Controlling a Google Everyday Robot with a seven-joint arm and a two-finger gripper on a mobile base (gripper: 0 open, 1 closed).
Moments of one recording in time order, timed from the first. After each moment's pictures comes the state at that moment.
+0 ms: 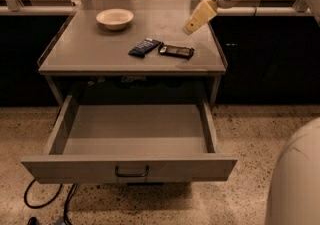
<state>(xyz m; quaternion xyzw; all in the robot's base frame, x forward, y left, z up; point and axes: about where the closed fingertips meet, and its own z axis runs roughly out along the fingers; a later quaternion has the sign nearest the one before) 0.732 -0.134 0.979 -0.47 0.80 0.04 0.38</state>
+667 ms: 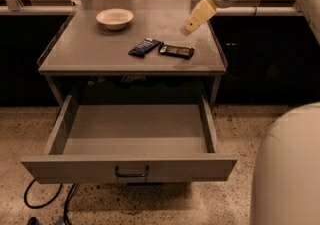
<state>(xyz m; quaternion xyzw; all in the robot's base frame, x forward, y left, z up) 0.746 -0.132 0.973 -0.47 0.79 0.05 0.37</state>
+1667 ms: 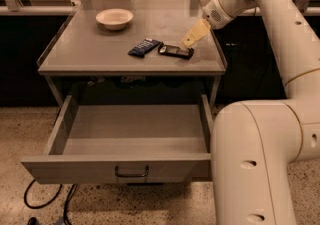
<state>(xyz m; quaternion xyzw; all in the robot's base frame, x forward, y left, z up) 0.787 -0.136 0.879 -0.45 0.82 0.15 0.31</state>
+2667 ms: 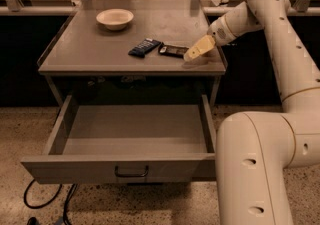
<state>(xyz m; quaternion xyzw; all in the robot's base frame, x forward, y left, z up) 0.787 -0.150 0.827 -0.43 0.81 0.23 0.31</state>
